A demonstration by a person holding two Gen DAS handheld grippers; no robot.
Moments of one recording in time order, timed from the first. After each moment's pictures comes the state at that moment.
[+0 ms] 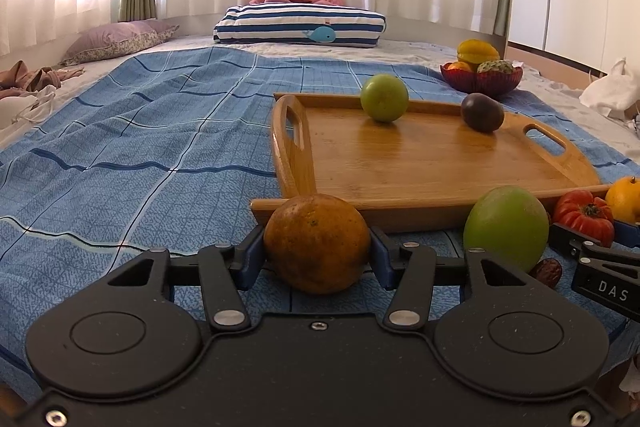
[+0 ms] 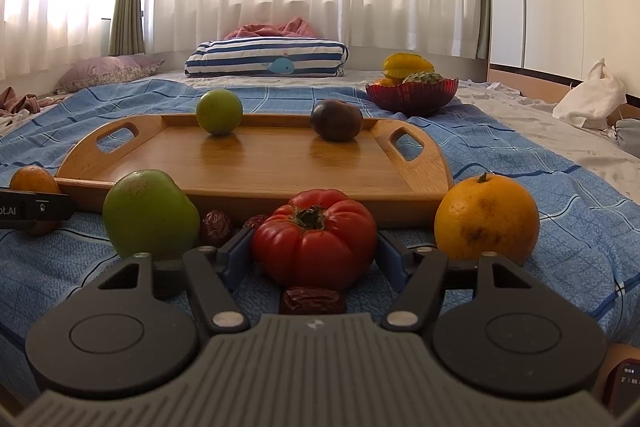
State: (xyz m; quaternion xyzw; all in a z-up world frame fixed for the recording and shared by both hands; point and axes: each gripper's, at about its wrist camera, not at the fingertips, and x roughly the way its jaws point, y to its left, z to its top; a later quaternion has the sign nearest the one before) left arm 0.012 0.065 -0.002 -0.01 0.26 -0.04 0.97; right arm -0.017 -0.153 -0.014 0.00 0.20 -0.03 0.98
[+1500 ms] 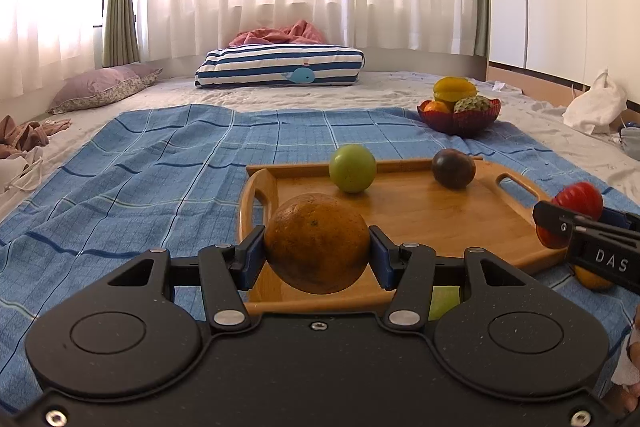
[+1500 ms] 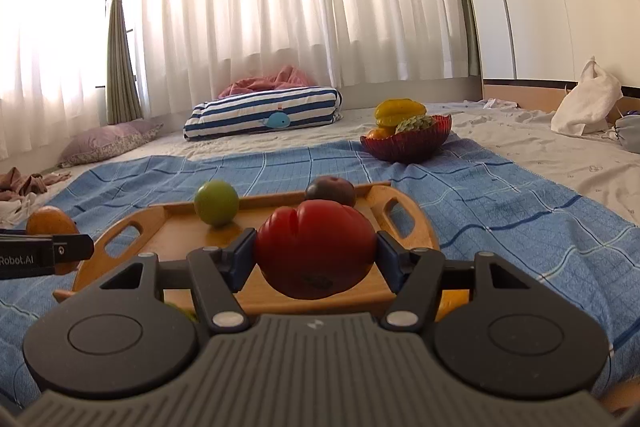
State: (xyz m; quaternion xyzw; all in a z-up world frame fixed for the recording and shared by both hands) left arm 0.027 0.036 0.061 0.02 0.21 -0.06 0.97; right arm -0.006 -0.181 0.038 0.07 0.14 -0.02 0.99
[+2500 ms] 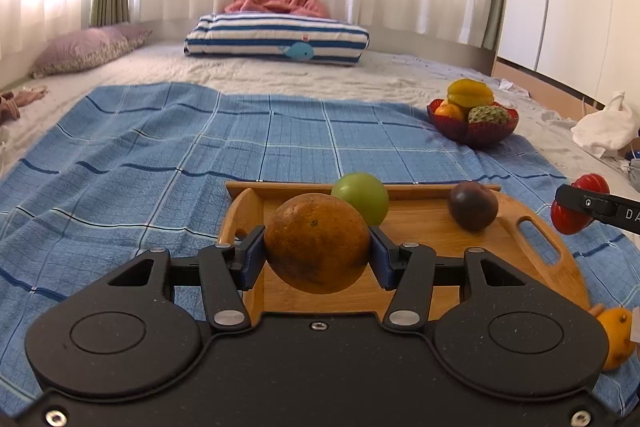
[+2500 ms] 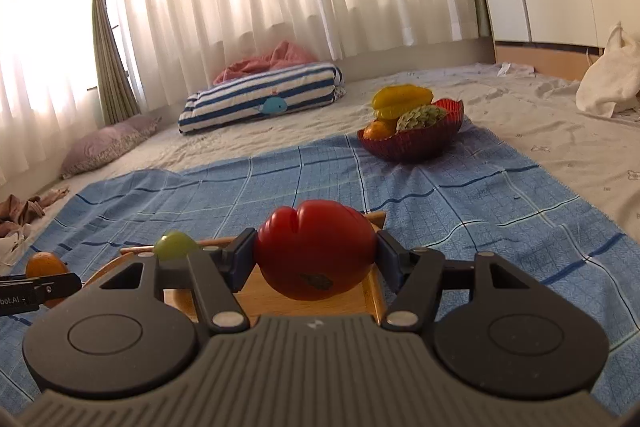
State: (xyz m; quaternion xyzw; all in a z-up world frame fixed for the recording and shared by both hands) left arm 0.142 0.044 0.078 -0.03 0.27 -0.07 0.96; right arm 0.111 -0.245 0.070 0.12 0.21 0.01 0.97
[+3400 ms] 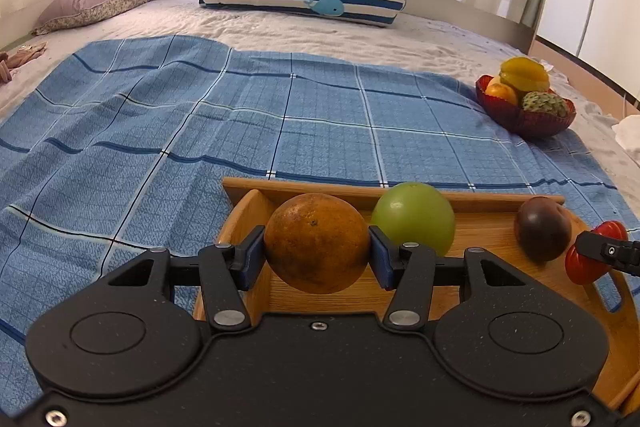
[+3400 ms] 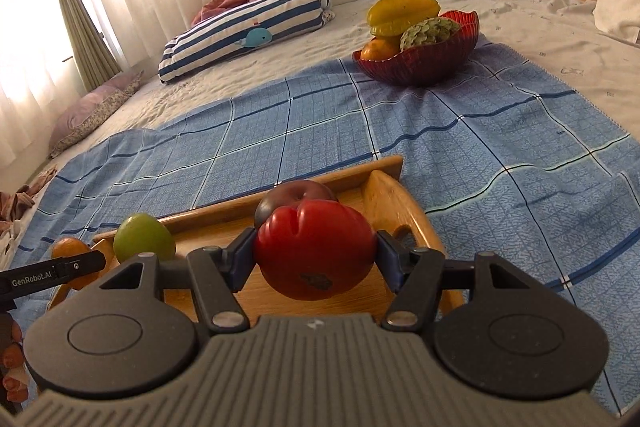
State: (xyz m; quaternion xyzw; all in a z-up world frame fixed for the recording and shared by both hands) left arm 0.253 0.044 0.042 -0.05 0.34 -0.03 0.94; right arm 0.193 -0.247 0.035 0.16 0.31 0.01 0.94
